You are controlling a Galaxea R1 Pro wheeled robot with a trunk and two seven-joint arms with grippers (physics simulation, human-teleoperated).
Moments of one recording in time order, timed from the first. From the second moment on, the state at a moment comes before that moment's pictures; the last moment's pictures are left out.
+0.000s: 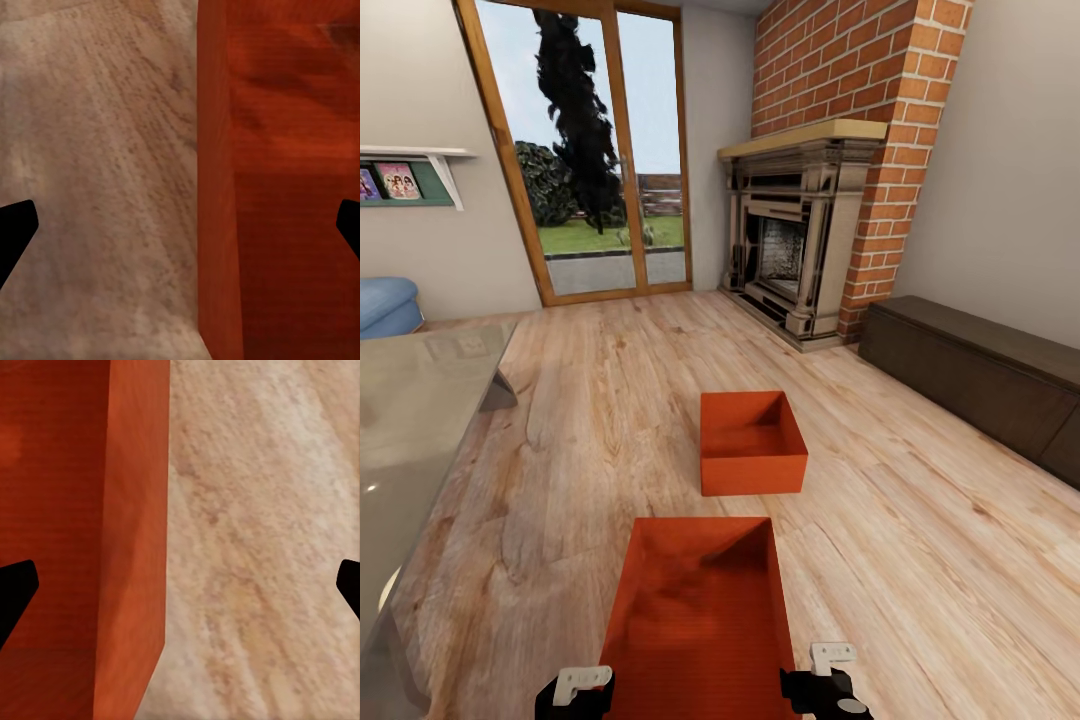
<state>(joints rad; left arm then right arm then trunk) -0.33 0.02 0.03 -0.26 0.00 -0.38 -0.01 -0.47 0.11 0.01 -0.15 0.01 -0.11 -0.06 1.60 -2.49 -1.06</state>
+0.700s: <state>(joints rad) -0.33 0.02 0.03 -0.26 0.00 -0.38 -0.01 -0.47 0.11 0.01 -0.15 0.01 -0.11 -0.06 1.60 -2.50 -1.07</state>
